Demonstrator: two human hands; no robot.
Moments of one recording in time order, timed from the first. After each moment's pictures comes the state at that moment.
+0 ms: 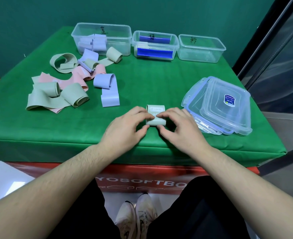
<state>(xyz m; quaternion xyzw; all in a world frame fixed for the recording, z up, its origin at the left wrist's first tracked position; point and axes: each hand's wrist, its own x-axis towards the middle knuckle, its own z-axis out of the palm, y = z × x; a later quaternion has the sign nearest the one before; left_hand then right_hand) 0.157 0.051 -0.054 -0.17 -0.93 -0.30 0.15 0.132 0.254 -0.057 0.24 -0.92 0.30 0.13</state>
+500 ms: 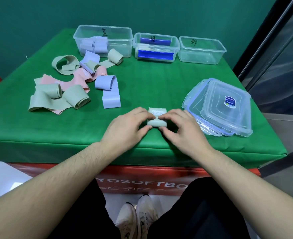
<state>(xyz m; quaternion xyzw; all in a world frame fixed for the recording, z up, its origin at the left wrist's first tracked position) 0.153 0.052 -0.046 -0.18 -0.94 -0.25 0.14 0.132 0.257 -0.056 0.25 -0.91 0.29 0.14</state>
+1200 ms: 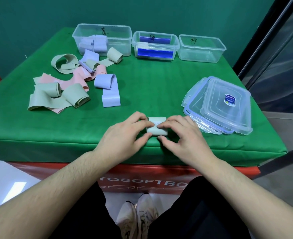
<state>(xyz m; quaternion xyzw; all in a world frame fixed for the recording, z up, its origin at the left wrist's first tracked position) 0.180 0.048 -0.049 -0.19 -0.95 -0.22 0.14 0.159 0.261 -0.059 0.27 -0.91 0.27 0.17</state>
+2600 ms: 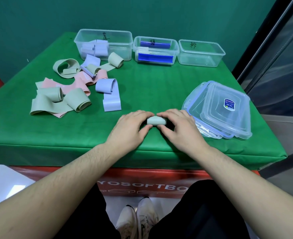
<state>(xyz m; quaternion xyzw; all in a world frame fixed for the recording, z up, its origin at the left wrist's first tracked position) 0.139 0.054 -0.058 -0.18 -0.93 -0.27 0.15 0.121 0.249 -0.054 0.22 -0.93 0.26 0.13</state>
